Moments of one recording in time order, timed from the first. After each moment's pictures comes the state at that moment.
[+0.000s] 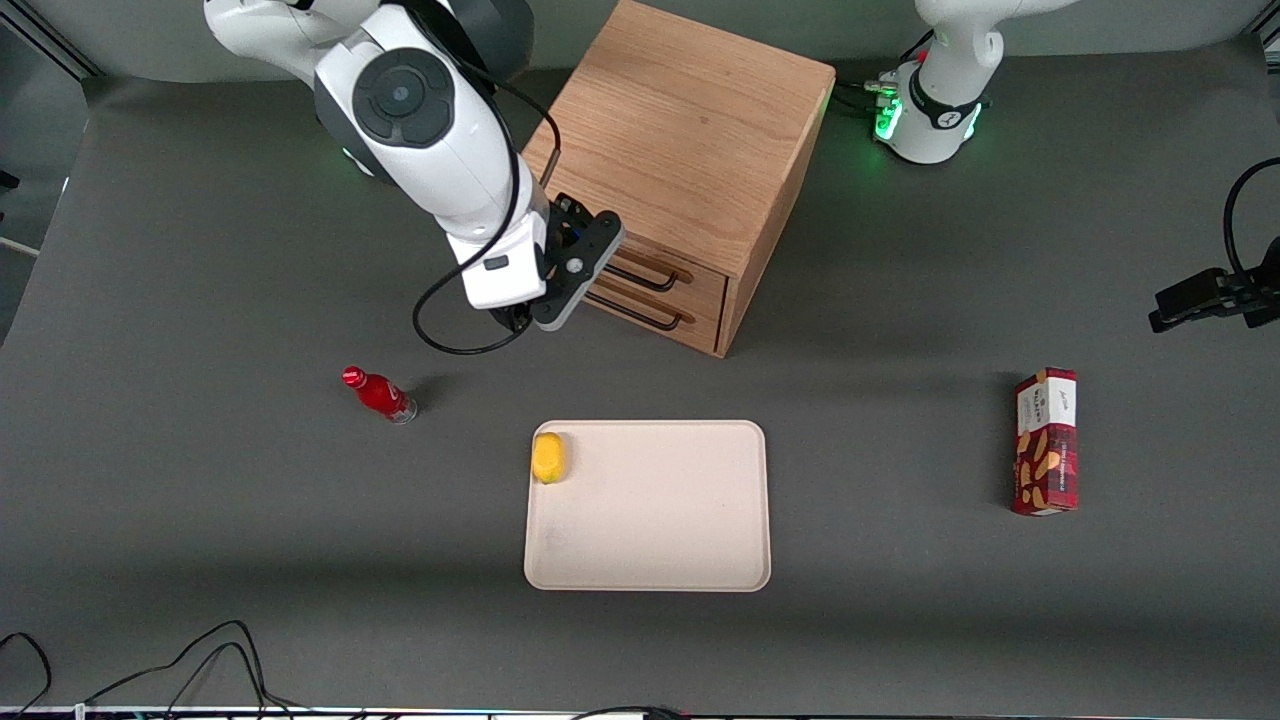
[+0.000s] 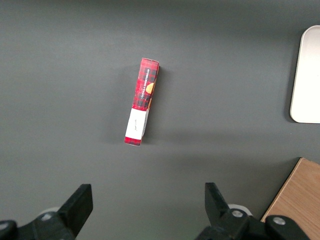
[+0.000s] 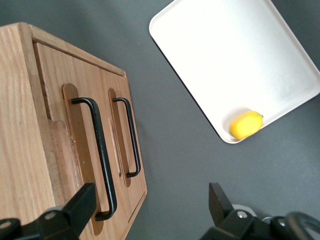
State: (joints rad) arm 0.32 0.38 0.41 -1.36 0.00 1.71 -0.25
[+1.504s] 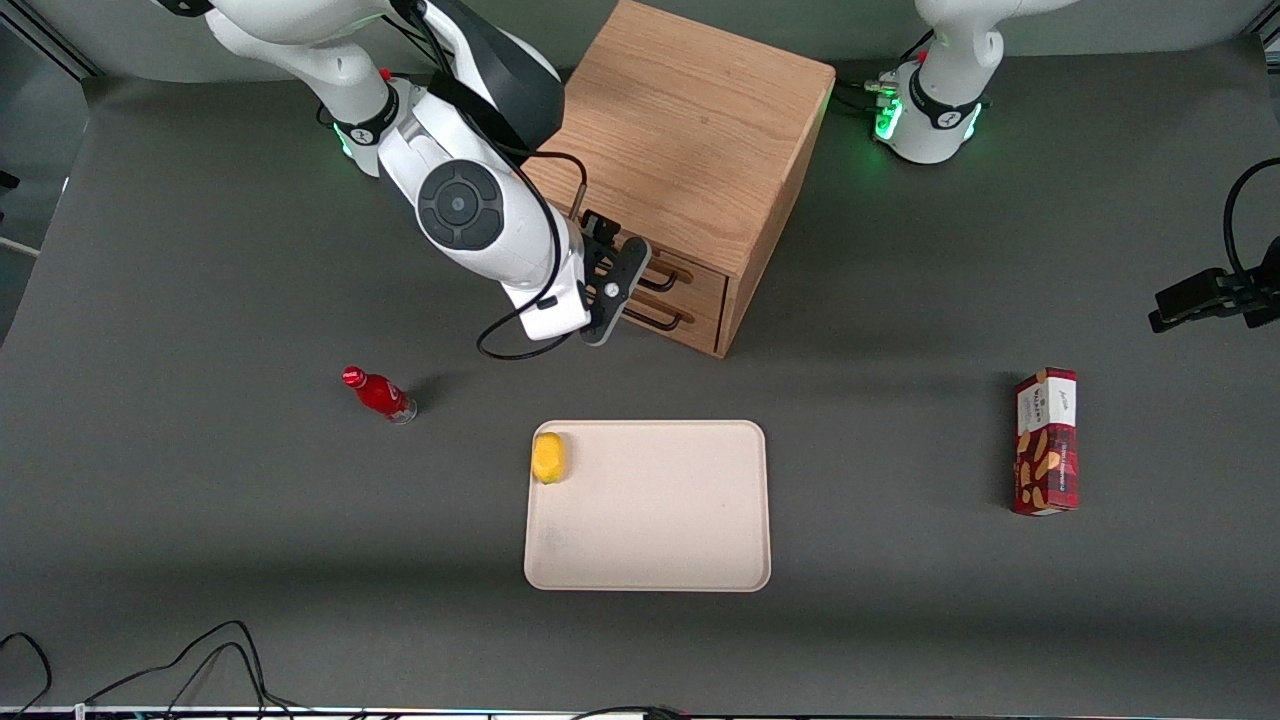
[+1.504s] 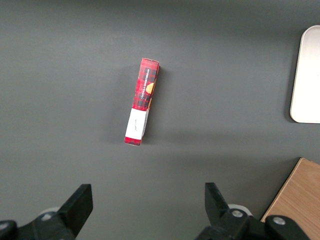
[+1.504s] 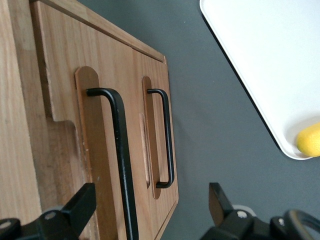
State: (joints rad) arm 0.31 0.44 0.42 -1.47 0.15 1.77 -0.34
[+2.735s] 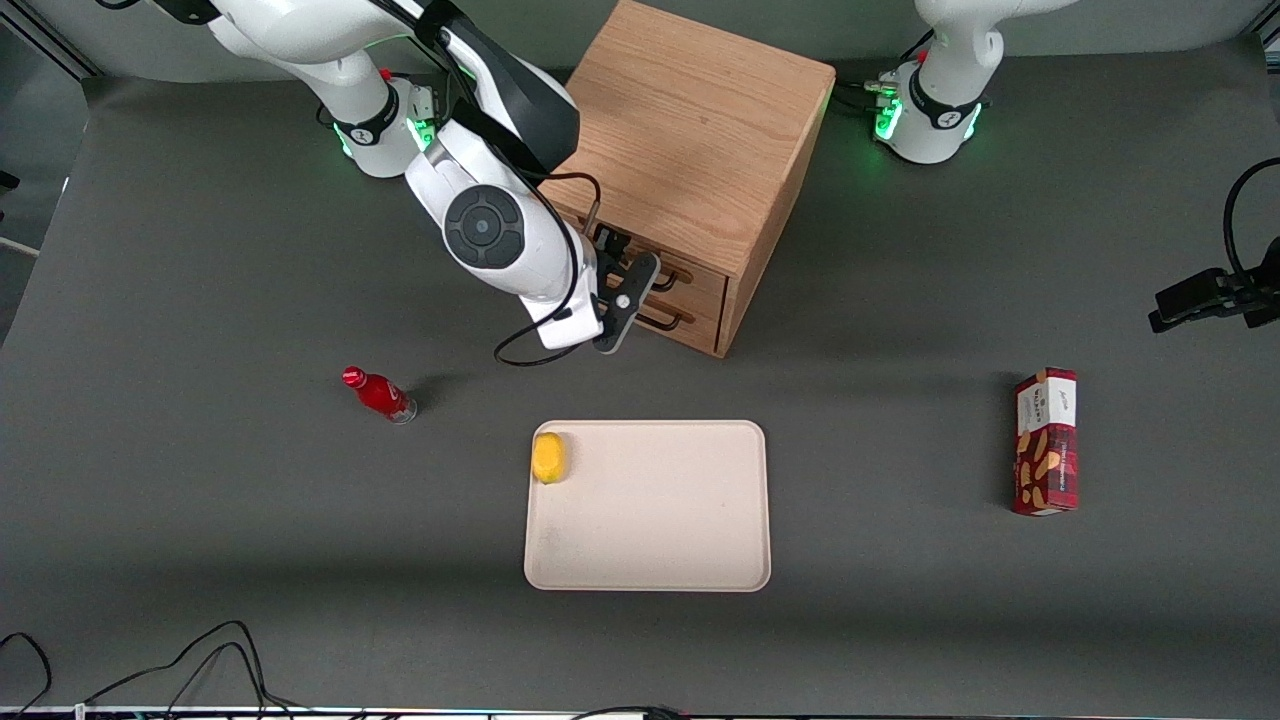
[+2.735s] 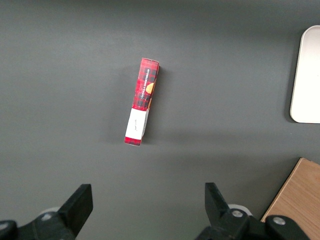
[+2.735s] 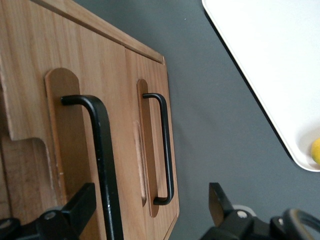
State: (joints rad) arm 0.32 0.46 0.43 -1.53 0.15 1.86 -0.34
